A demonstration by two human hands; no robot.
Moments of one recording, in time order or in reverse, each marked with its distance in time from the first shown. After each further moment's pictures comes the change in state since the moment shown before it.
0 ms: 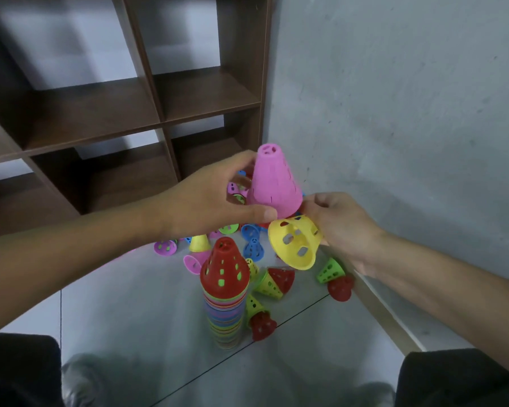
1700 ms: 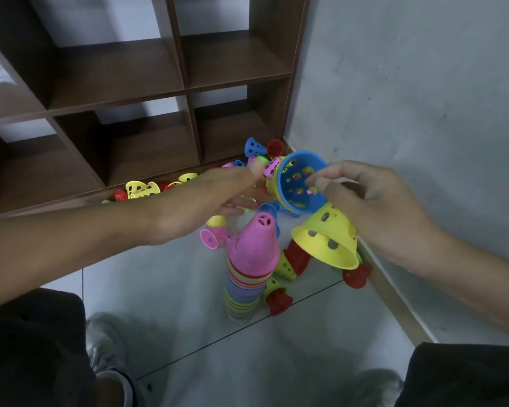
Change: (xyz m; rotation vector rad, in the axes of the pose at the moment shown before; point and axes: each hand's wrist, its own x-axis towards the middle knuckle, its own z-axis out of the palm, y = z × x) left_hand -0.041 -0.030 0.002 -0.380 -0.052 -0.351; right_hand -0.023 -0.021 0.008 -0.118 -0.054 -0.337
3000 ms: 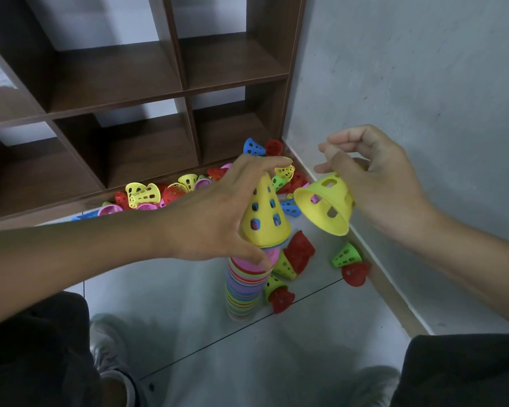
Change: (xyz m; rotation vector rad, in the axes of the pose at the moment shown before) left_hand -0.004 -0.004 0.013 0.618 0.016 0.303; right_hand 0.024 0.004 -0.003 0.018 0.204 -0.103
